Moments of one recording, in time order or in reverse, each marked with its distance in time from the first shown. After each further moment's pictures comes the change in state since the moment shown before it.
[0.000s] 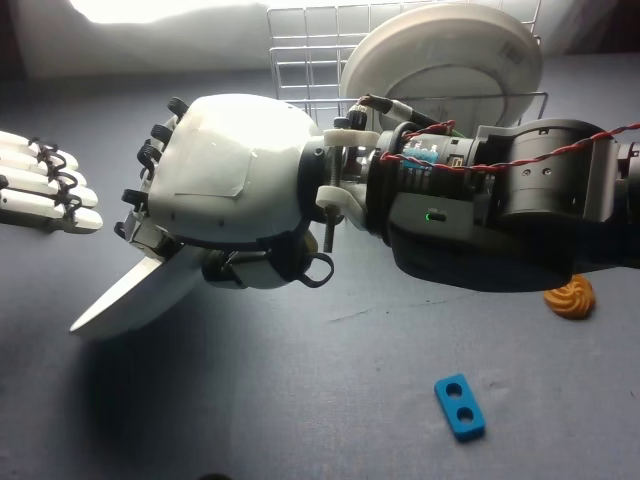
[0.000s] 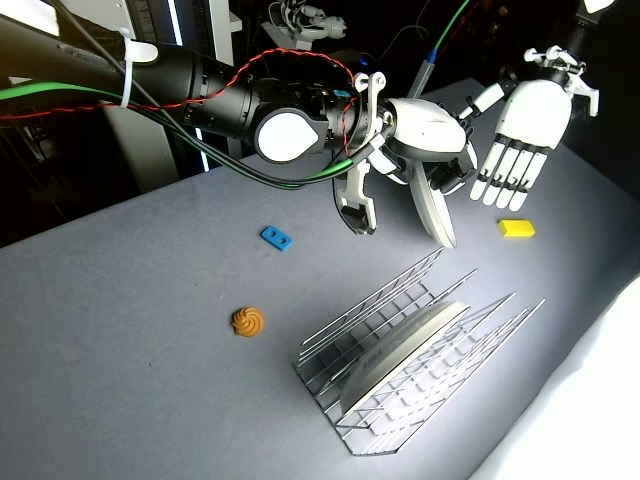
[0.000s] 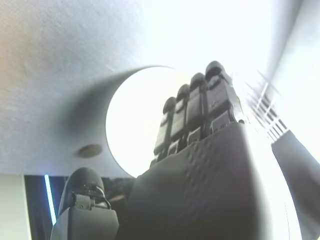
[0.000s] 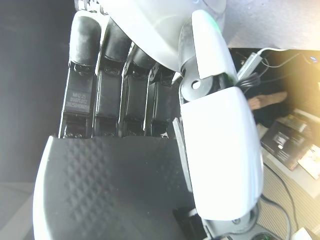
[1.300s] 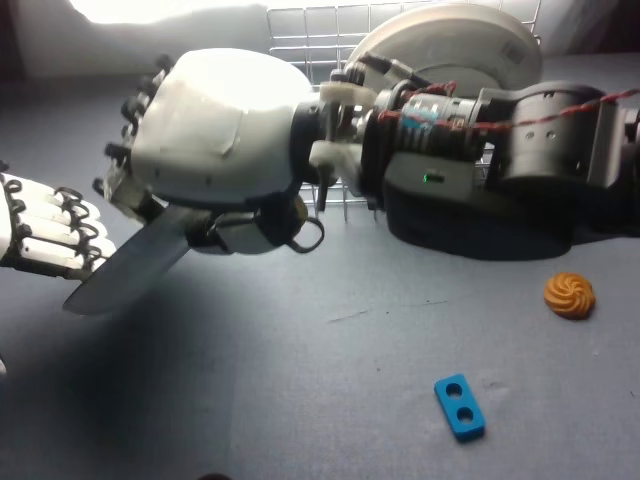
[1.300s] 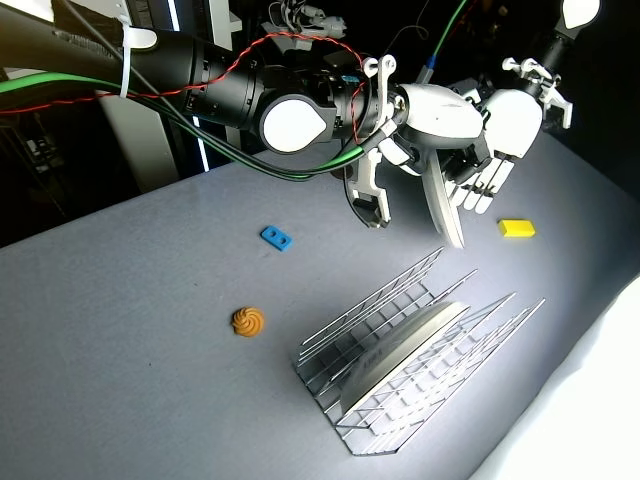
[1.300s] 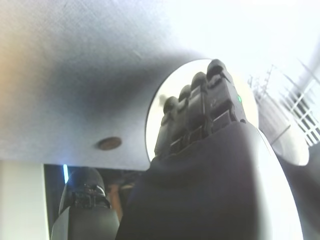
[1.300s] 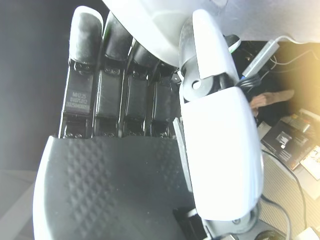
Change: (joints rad) left arm 0.089 -0.023 -0.031 -0.011 -0.010 -0.004; right arm 0.060 0.020 -0.004 0.048 -0.007 -0.003
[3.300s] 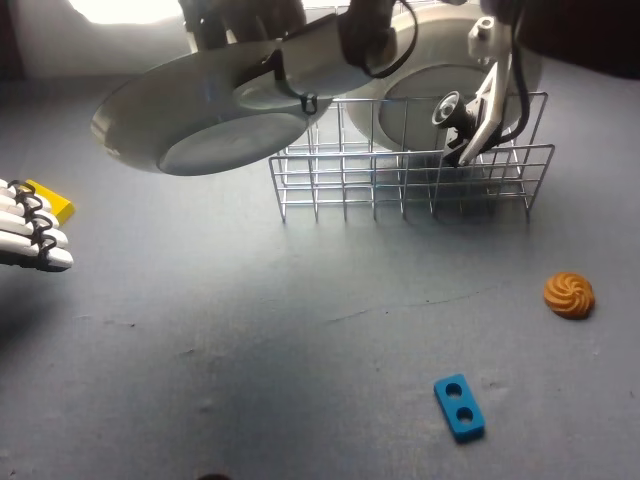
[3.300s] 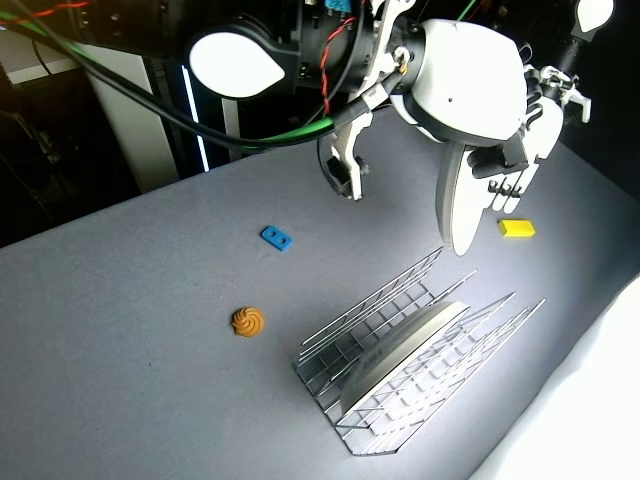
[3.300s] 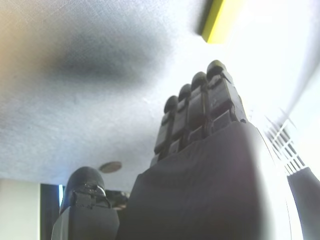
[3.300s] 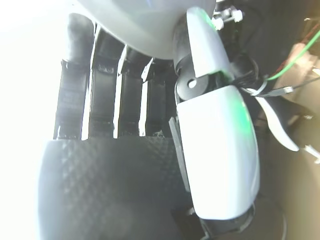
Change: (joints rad) left arm 0.047 -0.033 0.123 0.001 0.012 0.000; right arm 0.207 0.227 -0.122 0.510 -0.170 0.050
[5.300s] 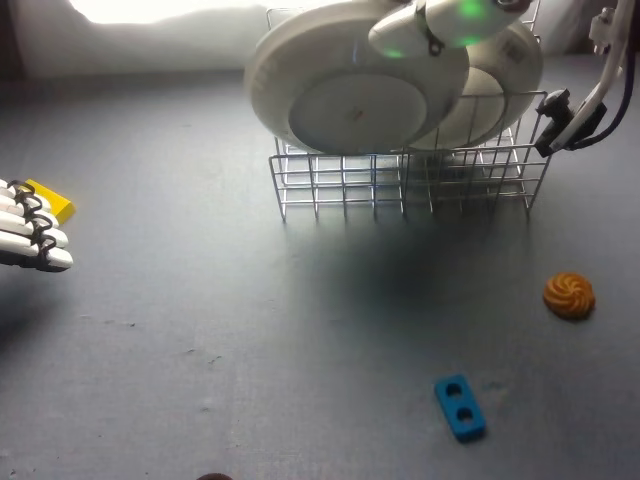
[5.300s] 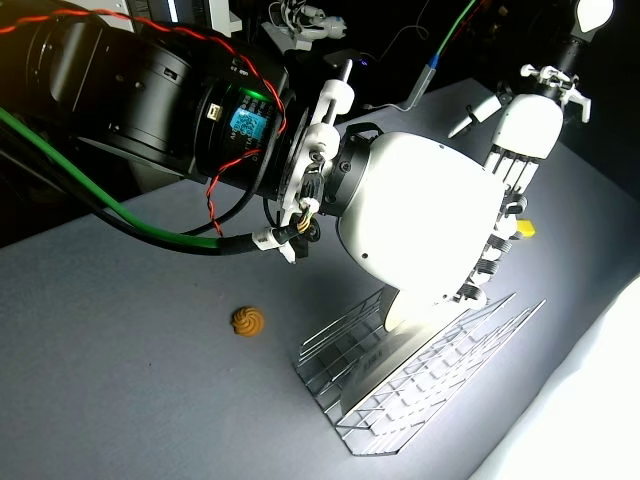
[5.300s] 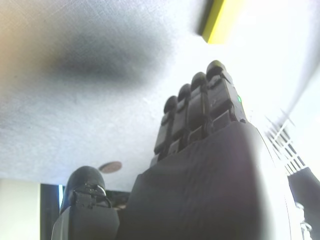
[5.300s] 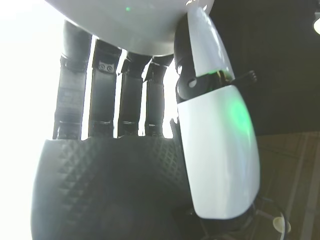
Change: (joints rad) left arm 0.001 0.000 0.000 -0.001 0.001 0.000; right arm -0.078 0.114 0.136 0.332 0.016 -0.001
